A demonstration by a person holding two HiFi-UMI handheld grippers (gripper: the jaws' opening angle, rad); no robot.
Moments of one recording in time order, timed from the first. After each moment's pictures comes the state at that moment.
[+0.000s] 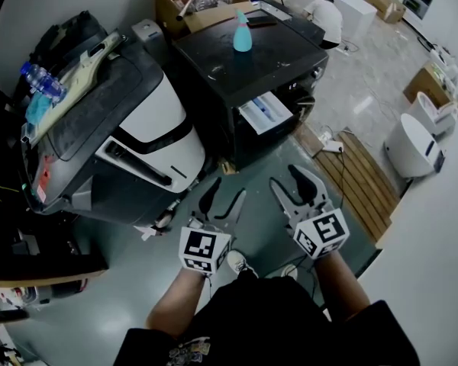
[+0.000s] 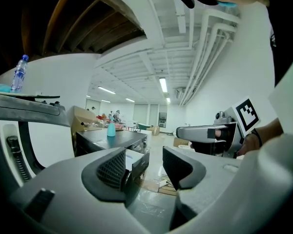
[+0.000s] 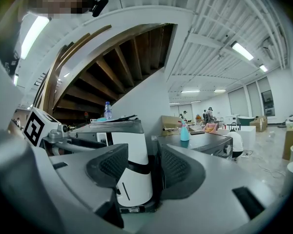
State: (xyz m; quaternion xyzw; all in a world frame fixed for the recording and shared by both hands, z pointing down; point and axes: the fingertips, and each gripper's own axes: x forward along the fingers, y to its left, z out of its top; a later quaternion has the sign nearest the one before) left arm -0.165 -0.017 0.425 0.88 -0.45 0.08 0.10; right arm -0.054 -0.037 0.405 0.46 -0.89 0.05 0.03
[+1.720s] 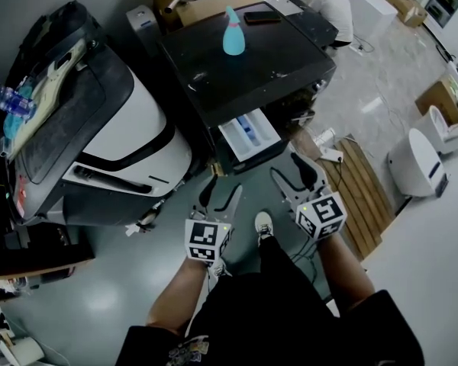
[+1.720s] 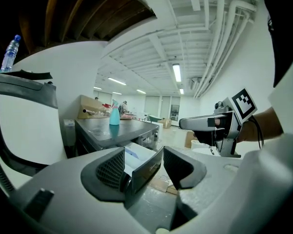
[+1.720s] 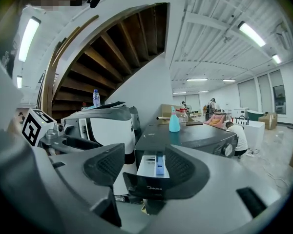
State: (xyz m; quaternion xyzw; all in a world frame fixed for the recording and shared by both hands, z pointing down) left arm -0.074 -0.183 0.508 0.84 -0.52 0.09 0.12; right arm 0.054 -0.226 0.476 0.41 -0.90 0.08 0.10
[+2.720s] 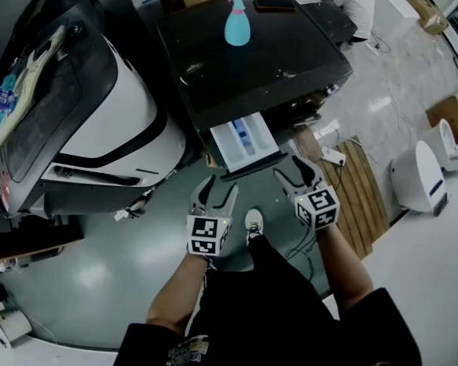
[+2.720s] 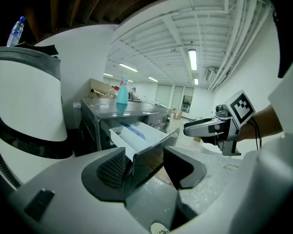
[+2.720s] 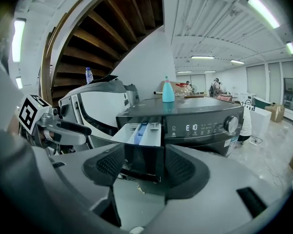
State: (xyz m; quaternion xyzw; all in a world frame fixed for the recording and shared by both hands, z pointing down) left arm -0.051 -0.245 0.607 0.79 -0.56 0.14 0.20; right arm 0.101 -0.312 0.607 0.37 -0.90 0.14 0.20
